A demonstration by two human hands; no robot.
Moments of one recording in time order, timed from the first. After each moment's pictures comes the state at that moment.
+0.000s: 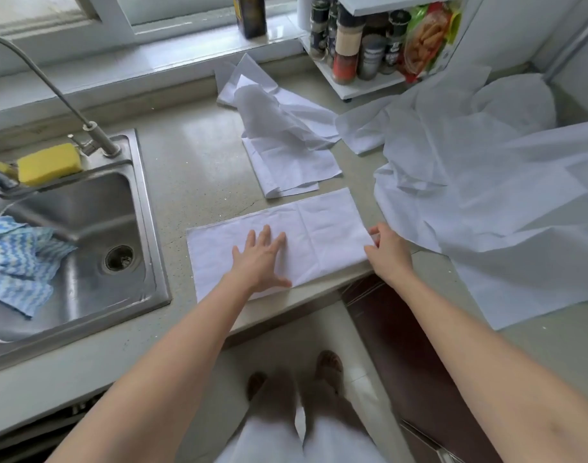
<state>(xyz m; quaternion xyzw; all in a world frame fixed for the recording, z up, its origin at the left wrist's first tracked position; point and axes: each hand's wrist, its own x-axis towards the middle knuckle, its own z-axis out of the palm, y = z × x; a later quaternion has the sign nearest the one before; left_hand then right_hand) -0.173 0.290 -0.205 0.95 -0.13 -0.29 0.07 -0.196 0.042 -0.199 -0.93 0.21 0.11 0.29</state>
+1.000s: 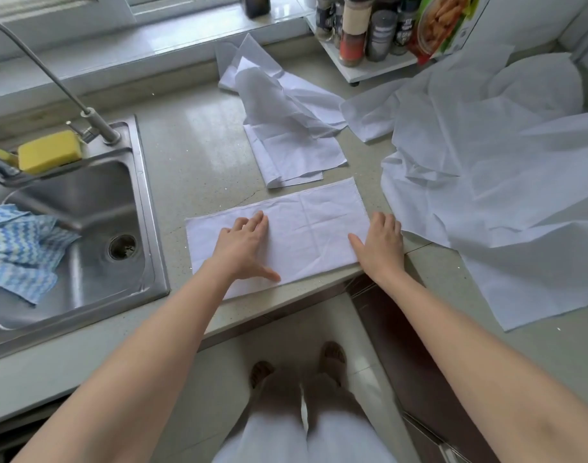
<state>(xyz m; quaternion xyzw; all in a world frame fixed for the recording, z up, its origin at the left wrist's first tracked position) -0.159 0.314 -0.203 0.96 -0.15 -0.24 -0.01 -0.191 0.061 -0.221 -0.97 0.15 0.05 0.17</state>
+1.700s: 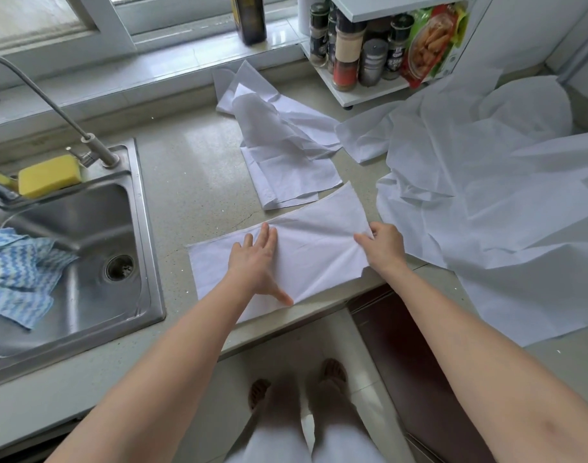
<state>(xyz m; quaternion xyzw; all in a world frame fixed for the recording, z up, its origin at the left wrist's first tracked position) -0.145 0.280 -0.198 0.95 -0.13 -0.29 -0.06 -0.155 0.041 -0.203 -0.88 0.21 0.07 0.41</state>
